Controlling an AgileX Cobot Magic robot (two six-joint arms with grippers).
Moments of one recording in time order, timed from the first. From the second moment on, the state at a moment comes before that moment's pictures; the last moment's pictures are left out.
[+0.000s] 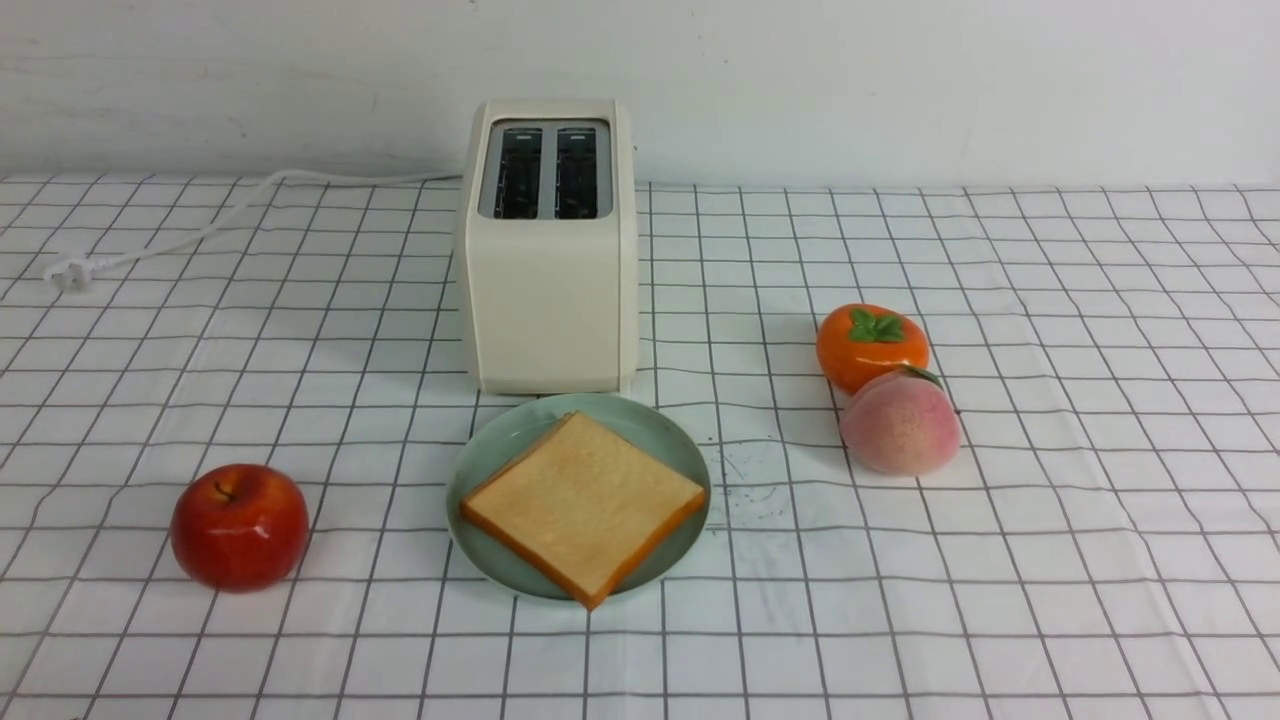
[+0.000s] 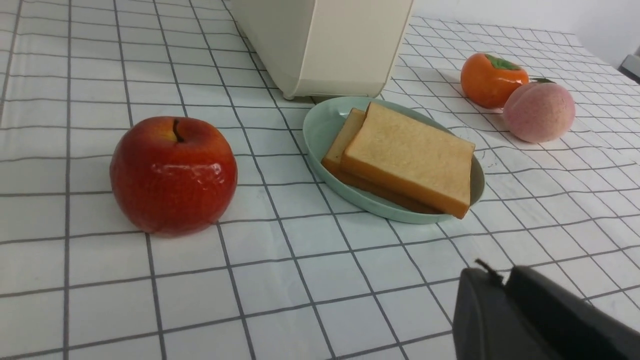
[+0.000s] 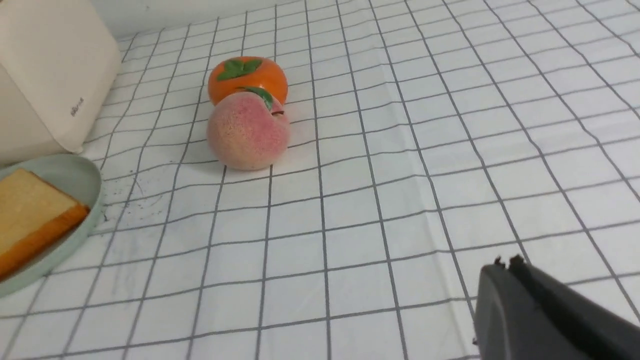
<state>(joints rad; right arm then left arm) 0.07 0.07 -0.16 -0.08 0.48 0.30 -0.77 0.01 -0.12 0.61 0.51 -0.91</state>
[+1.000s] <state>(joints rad) 0.02 -0.01 0.02 -0.06 0.38 0.19 -0.77 0.01 -0.11 0.61 0.52 -0.91</state>
